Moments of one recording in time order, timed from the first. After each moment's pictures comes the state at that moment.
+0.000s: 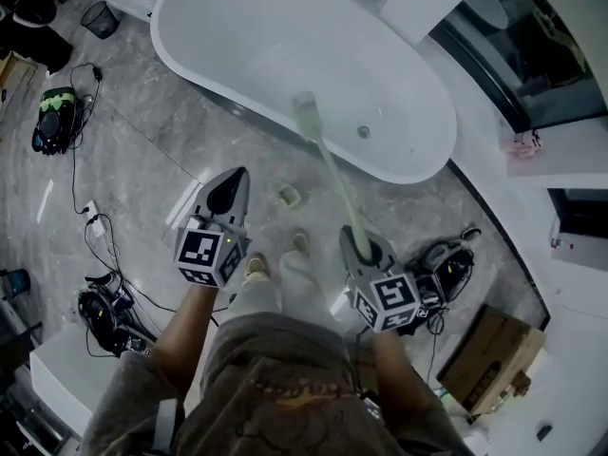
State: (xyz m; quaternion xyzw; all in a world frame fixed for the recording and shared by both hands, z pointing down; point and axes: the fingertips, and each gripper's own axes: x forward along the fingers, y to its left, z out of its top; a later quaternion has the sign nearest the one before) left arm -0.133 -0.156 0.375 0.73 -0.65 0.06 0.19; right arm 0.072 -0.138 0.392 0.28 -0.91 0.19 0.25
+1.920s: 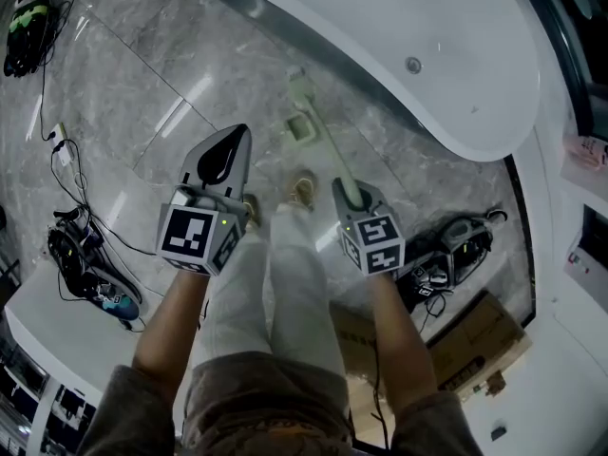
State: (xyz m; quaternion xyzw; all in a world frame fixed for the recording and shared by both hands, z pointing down) left arm -0.135 -0.141 0.608 0.68 -0.67 0.08 0.27; right arm 0.053 -0.132 0.725 0.17 -0.86 0.23 0.43
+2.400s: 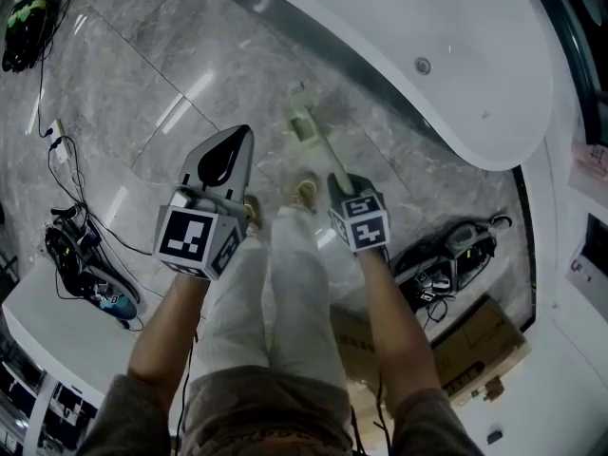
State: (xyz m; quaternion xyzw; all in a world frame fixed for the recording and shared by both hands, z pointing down) left arm -0.138 -0.142 0.638 0.68 -0.67 0.08 0.28; right arm 0.052 -0.126 0.825 0.15 -0.82 0.25 0.50
